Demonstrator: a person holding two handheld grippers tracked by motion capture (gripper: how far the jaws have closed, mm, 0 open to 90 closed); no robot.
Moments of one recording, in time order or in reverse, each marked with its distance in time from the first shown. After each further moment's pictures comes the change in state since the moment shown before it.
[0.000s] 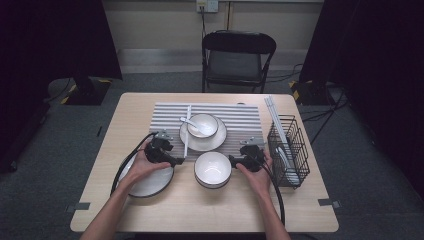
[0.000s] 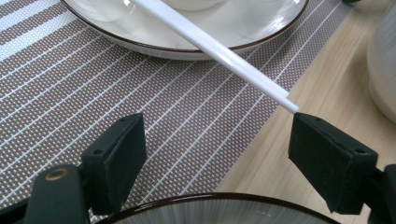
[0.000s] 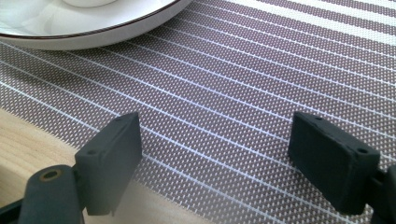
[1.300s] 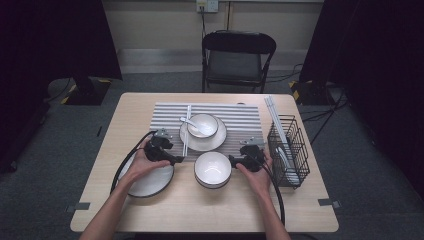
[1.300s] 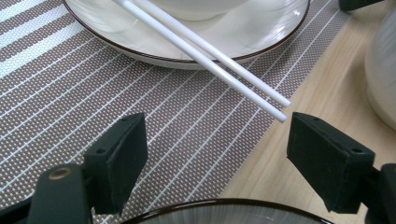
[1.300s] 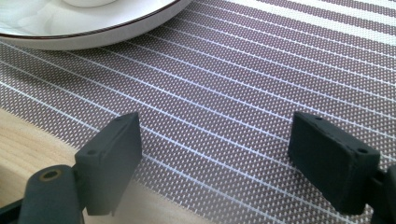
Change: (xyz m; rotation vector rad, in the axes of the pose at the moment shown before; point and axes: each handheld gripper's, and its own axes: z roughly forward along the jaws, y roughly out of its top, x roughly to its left) left arm 0.004 0.003 -0.004 -0.017 -0.002 0.000; right arm 0.000 0.000 0.000 0.000 0.000 0.000
